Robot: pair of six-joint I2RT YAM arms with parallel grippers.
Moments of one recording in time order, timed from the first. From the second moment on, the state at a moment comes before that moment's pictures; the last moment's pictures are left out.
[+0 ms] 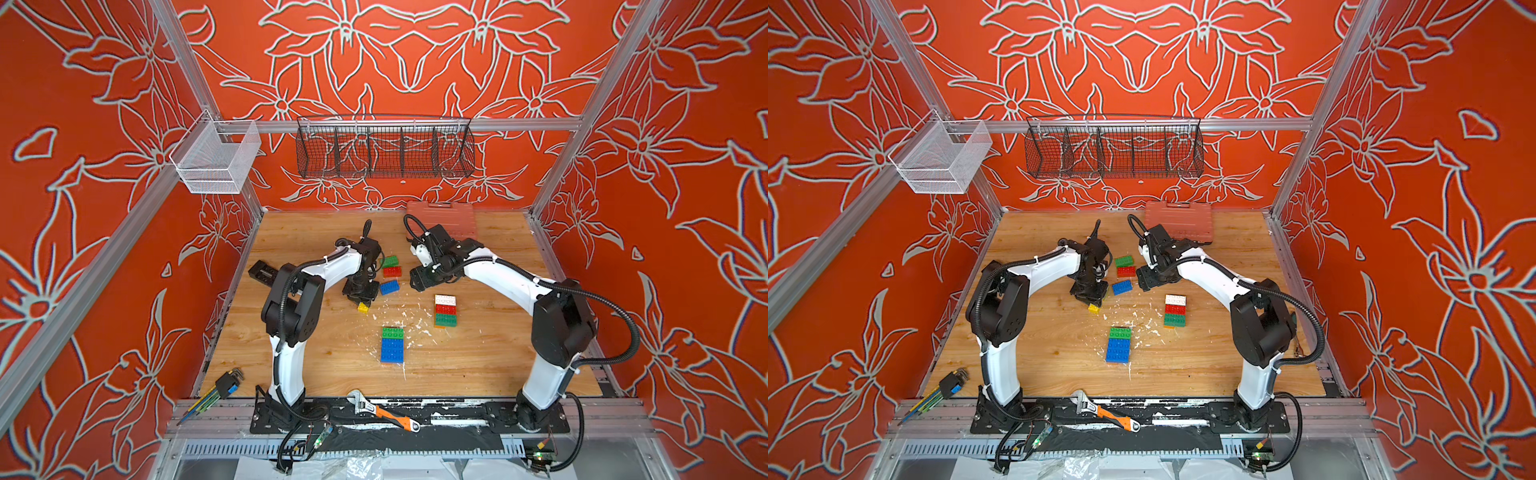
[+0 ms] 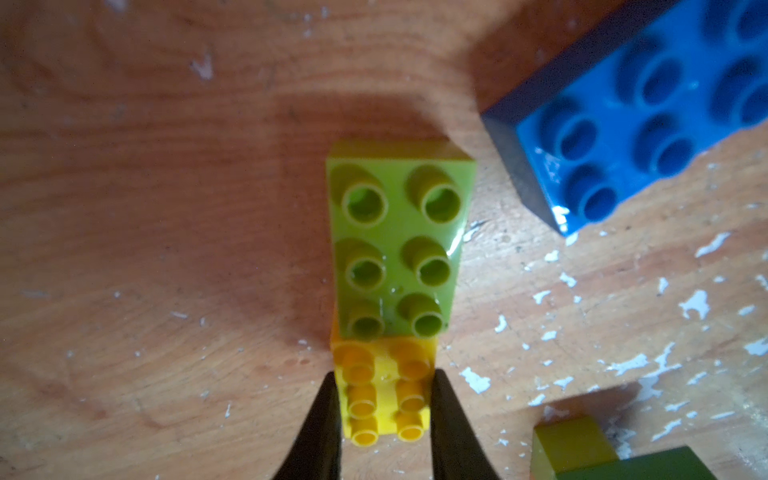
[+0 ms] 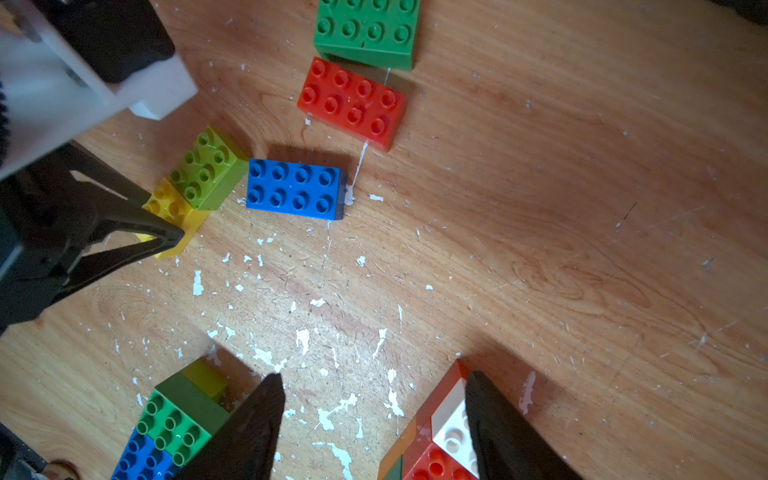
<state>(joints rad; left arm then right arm) -0.40 2.00 1.46 -1.03 0.11 -0.19 0.57 1.80 1.45 -0.78 -0.12 0.16</state>
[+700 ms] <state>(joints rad) -0.40 2.00 1.47 -1.03 0.11 -0.17 0.58 1.81 1.45 -0.78 -0.12 0.16</state>
